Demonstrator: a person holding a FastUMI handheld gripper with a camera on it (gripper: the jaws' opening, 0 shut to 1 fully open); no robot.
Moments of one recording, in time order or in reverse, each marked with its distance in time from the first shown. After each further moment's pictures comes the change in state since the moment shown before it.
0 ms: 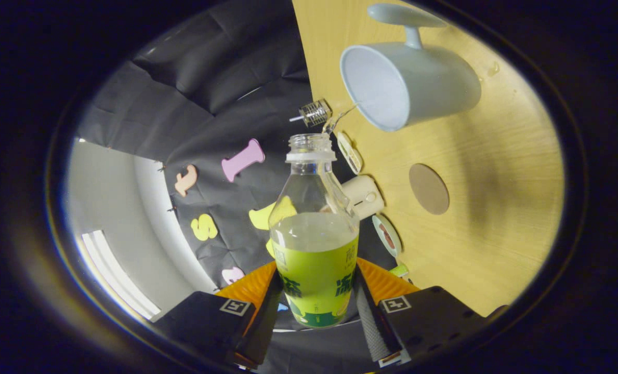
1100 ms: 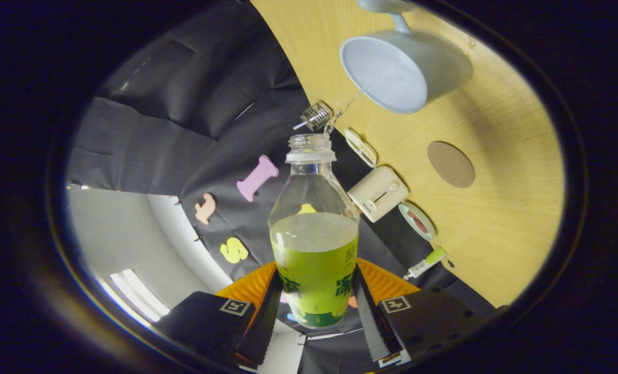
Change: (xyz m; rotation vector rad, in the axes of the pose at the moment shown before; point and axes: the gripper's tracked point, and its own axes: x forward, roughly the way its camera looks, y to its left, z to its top) arm -0.001 0.043 -0.001 0.198 -0.018 0.130
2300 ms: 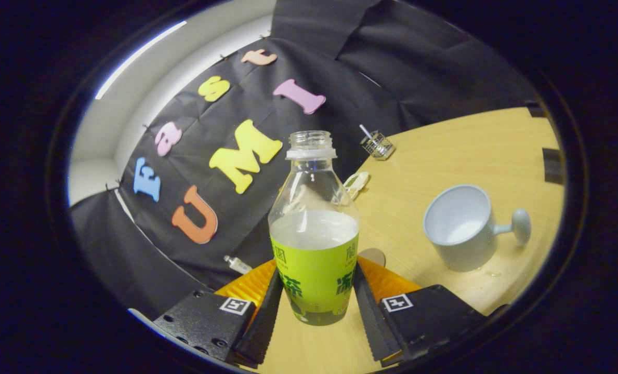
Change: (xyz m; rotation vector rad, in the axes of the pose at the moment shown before) arm -0.021 -0.093 0.037 -1.461 0.106 -0.555
